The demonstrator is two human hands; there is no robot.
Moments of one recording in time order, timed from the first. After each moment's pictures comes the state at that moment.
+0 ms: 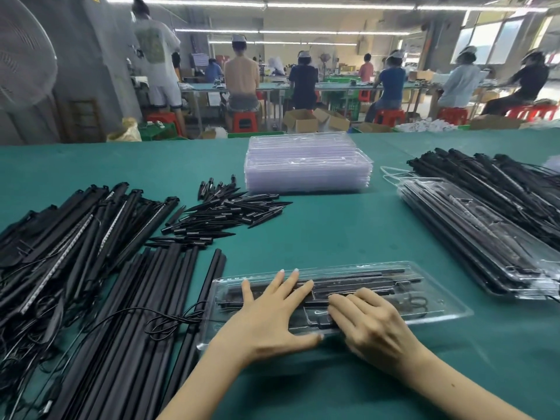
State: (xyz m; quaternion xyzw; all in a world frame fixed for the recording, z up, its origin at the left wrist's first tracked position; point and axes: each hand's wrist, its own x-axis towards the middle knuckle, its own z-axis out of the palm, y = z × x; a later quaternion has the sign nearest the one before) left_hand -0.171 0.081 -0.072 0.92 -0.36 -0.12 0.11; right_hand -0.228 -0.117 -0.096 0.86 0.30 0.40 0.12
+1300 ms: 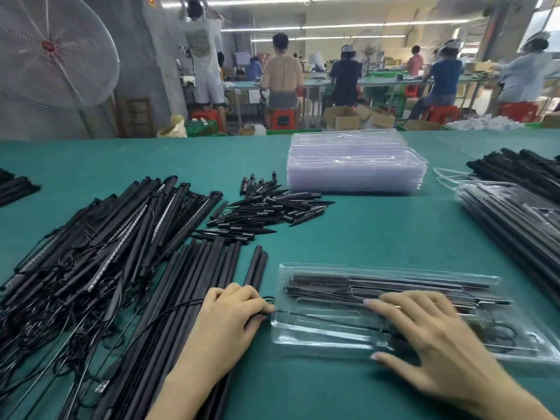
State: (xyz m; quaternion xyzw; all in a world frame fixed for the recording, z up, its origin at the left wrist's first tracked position) left_hand -0.177 0.177 -0.077 0.94 -0.25 0.13 0.17; right_hand -0.234 -0.129 -0.089 0.93 0.22 0.28 0.01
